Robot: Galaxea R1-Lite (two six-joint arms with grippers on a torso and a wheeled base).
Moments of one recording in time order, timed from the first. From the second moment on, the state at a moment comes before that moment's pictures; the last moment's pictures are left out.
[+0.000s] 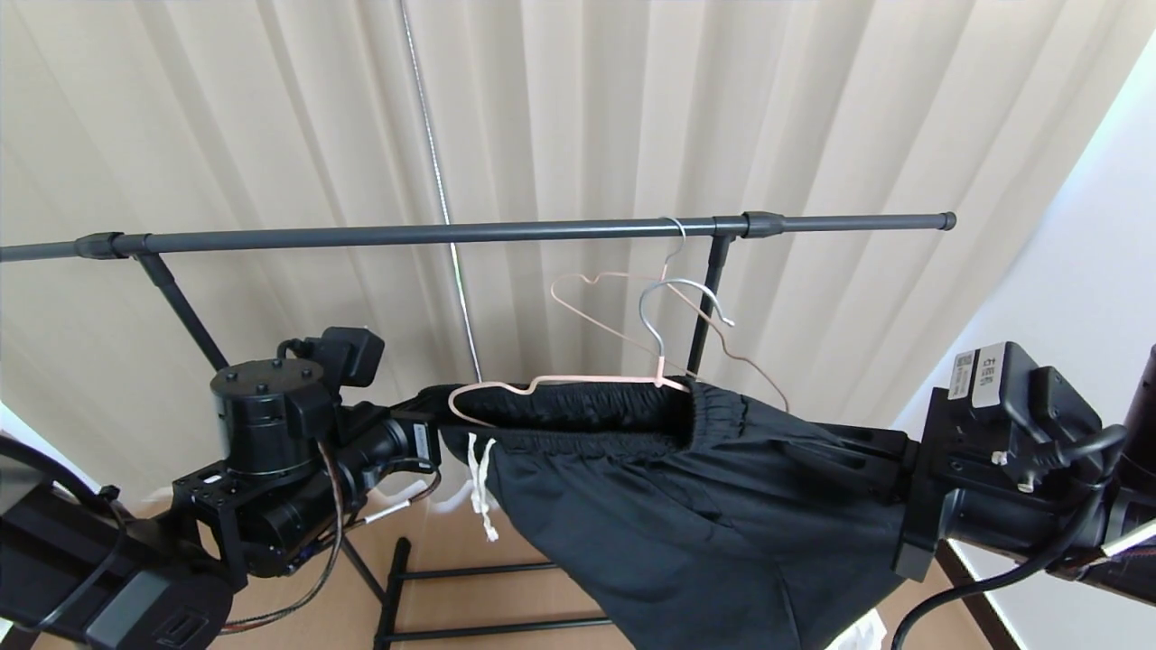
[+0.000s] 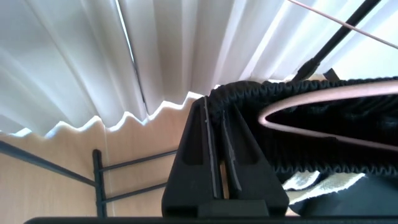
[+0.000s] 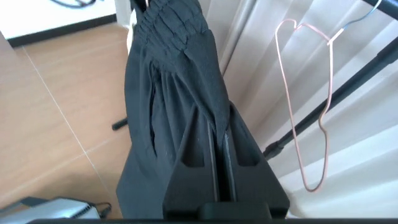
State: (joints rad) left arm -0.40 1.82 -0.50 -1.06 0.17 -0.10; right arm 0.47 1.41 -0.43 -0.75 0.37 -0.36
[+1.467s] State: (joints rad) left arm -0.61 1.59 -1.09 0.13 0.26 0.13; right arm 0.46 1.57 -0.46 -0.77 0.16 -0.51
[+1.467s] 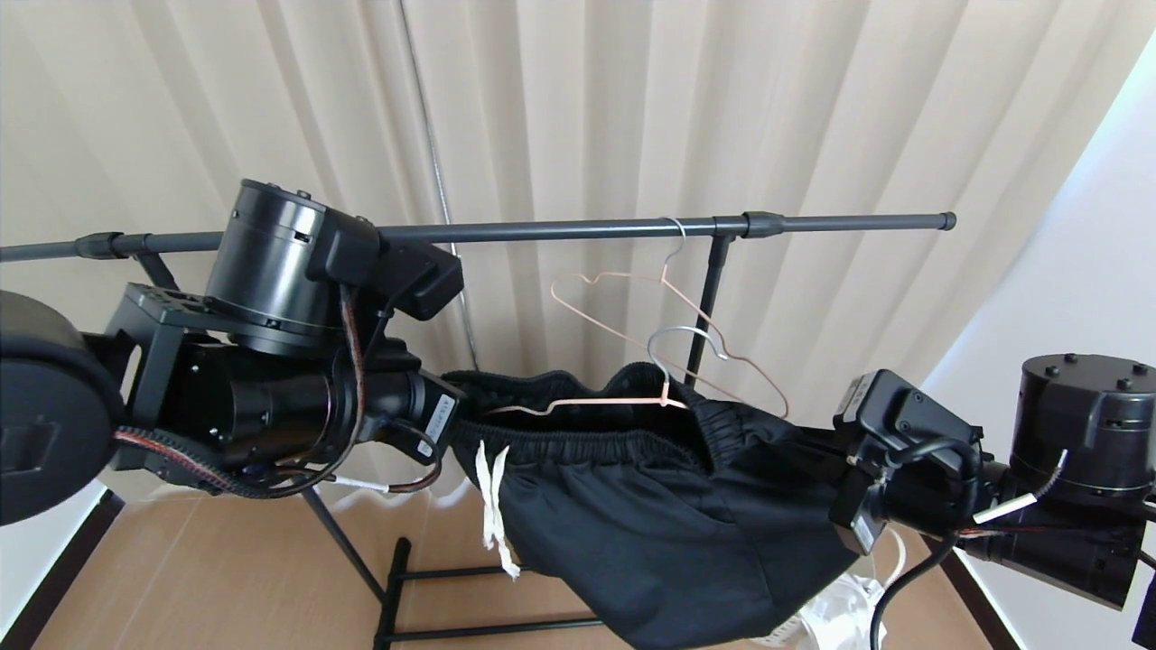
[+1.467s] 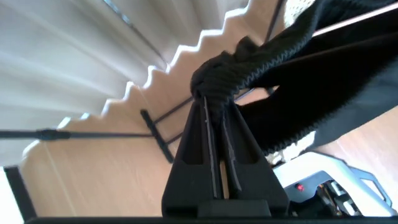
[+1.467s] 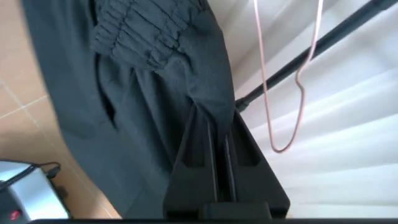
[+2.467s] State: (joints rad) left arm -0.80 1.54 -1.14 0.14 0.26 0.05; right arm 0.57 1.77 -0.55 -1.02 -0.02 -0.19
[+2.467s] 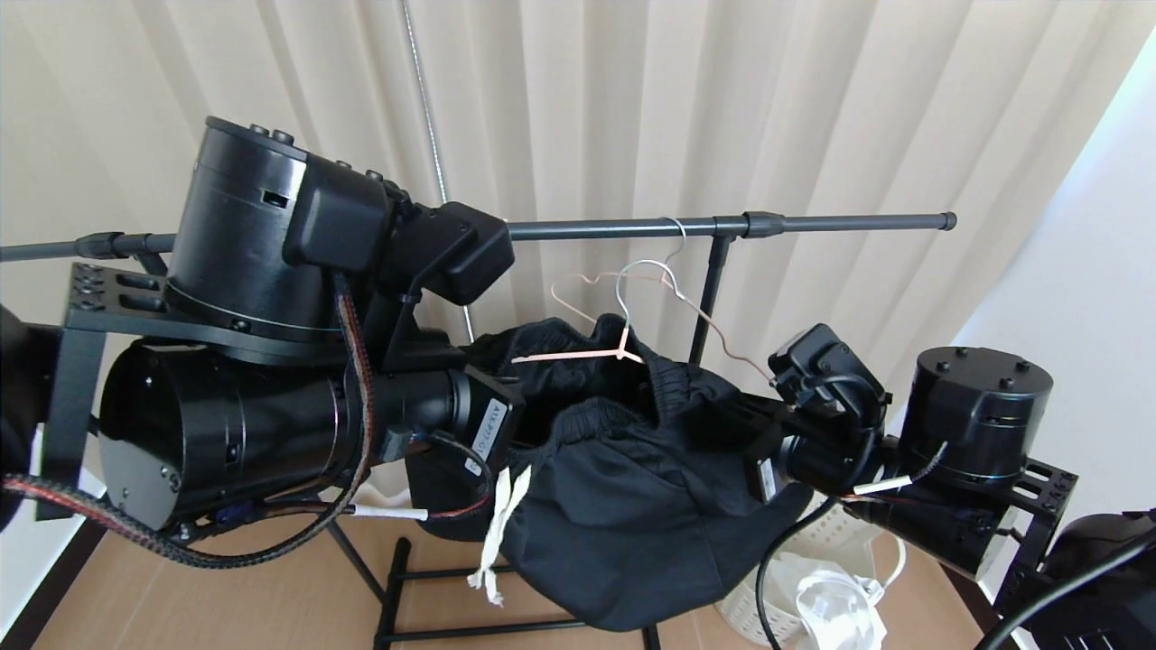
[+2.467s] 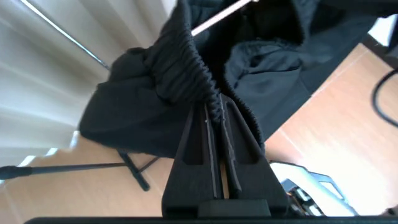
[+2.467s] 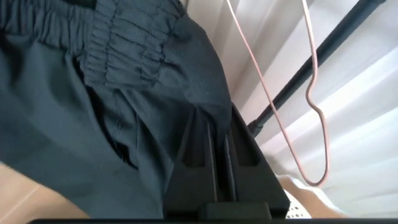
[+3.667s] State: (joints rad) left arm -0.84 1.66 -1.05 0.06 0.25 -0.21; right arm 0.59 1.79 -0.60 -1.19 -0.05 -0.05
